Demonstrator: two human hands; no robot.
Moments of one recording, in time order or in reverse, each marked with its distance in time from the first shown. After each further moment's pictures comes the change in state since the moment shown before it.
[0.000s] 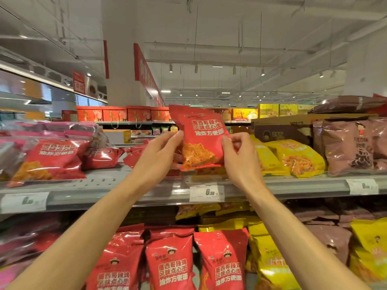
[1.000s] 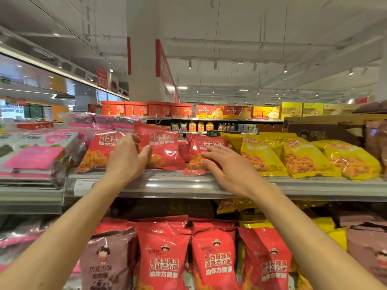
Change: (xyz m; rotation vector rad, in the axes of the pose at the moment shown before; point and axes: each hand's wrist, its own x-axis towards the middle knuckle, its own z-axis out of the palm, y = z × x) left_hand -0.020 -0.056 -0.168 0.818 0.386 -0.150; right_hand -0.031 -0.030 0.095 -0.668 -0.624 -0.408
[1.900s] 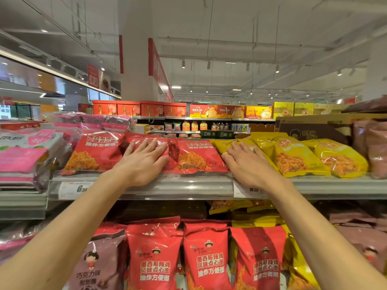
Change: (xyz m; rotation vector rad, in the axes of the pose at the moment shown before) left_hand 0.011 0.010 0.031 0.448 -0.530 0.258; right_hand 0.003 0.058 -0.011 -0.154 -0.121 0.294
